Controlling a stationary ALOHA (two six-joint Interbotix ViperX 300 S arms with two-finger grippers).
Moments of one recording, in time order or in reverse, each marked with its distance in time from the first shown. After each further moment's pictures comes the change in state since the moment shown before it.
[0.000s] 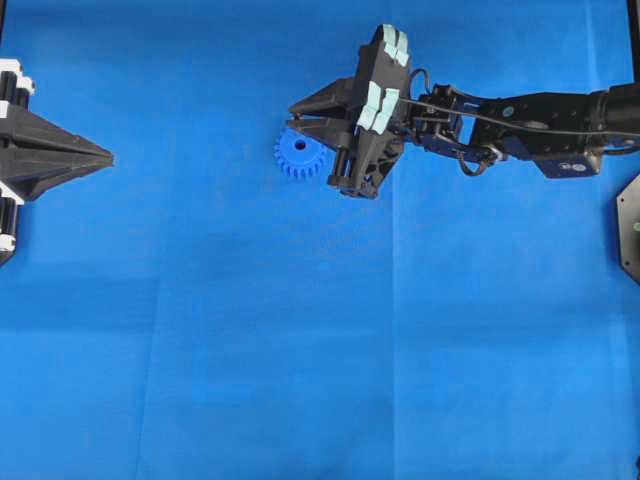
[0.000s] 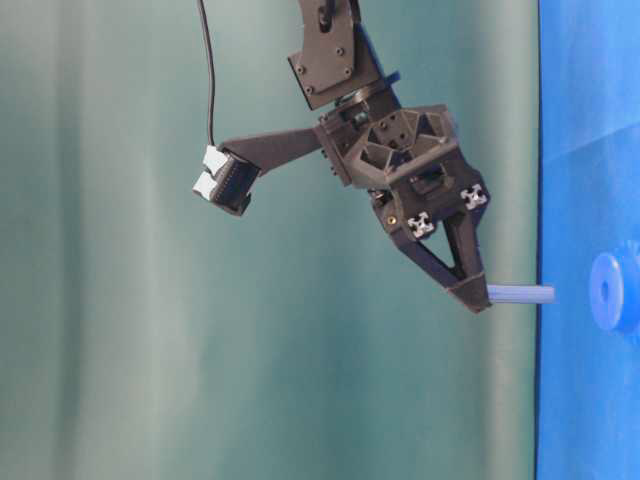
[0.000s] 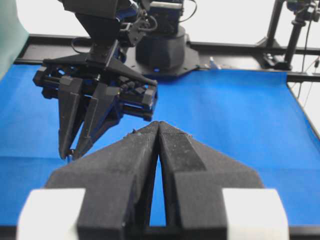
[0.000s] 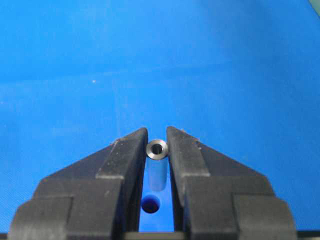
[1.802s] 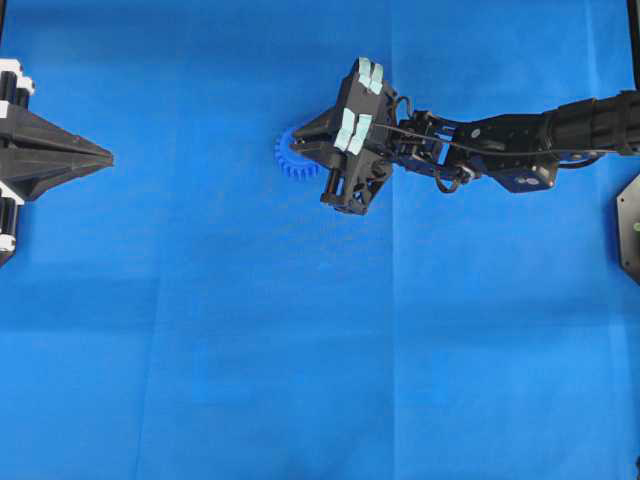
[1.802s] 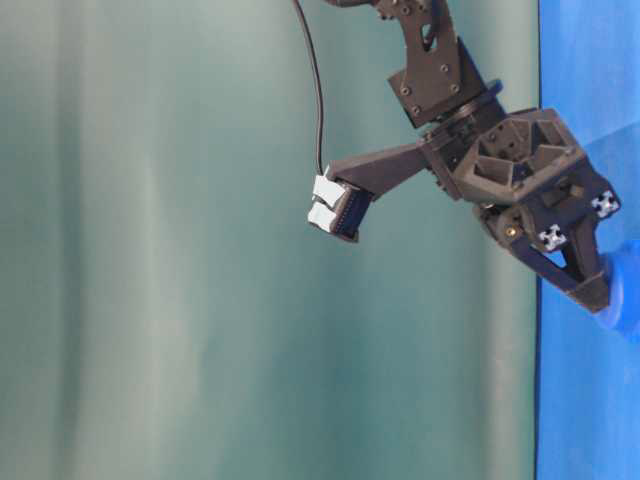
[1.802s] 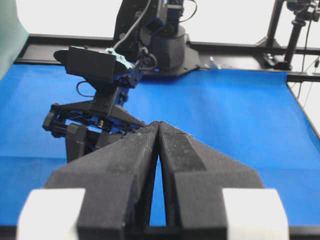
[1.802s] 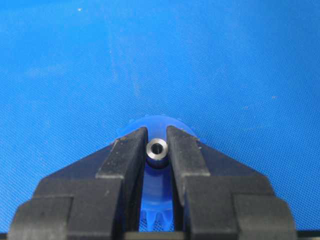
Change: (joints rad) left arm 0.000 0.000 0.002 0.000 0.000 0.000; right arm 0.014 0.172 -0.006 0.041 -0.051 0.009
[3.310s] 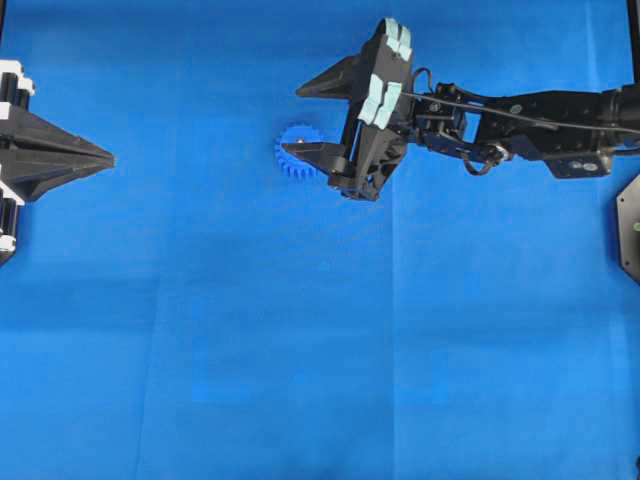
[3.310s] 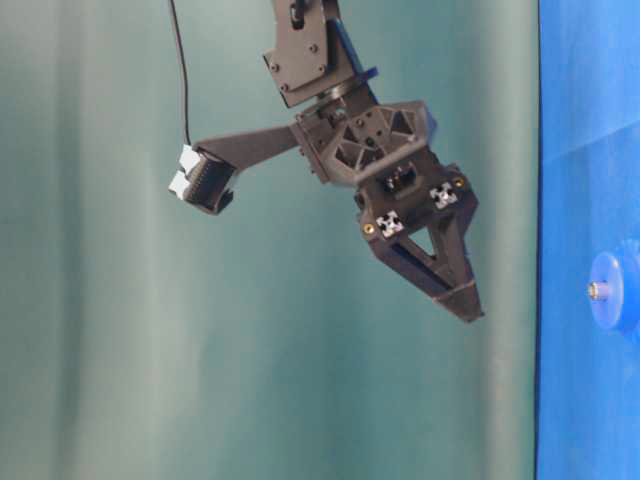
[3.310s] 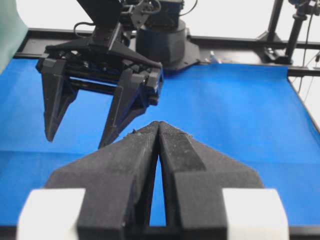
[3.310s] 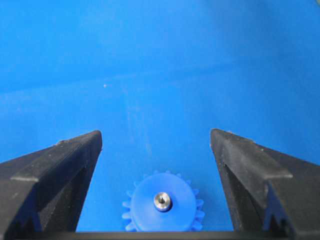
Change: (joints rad) left arm 0.000 0.000 0.000 0.000 0.017 -0.002; right arm 0.000 -0.216 0.000 0.003 0.117 -0.006
